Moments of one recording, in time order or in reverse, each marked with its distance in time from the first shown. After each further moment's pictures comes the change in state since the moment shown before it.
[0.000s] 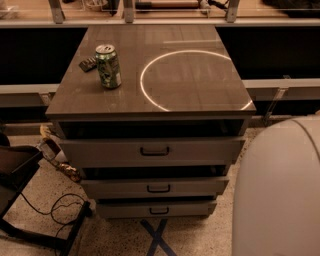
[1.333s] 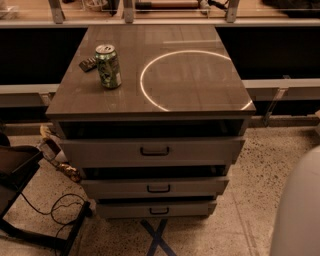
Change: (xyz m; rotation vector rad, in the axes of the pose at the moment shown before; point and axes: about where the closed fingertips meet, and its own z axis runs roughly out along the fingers) arm 0.031 0.060 0.044 -0.157 -0.158 -0.028
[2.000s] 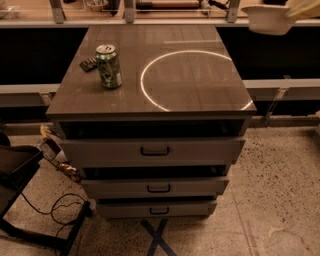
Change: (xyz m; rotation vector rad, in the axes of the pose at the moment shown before) arm -0.027 0.073 0.046 -0.159 -0.348 0.006
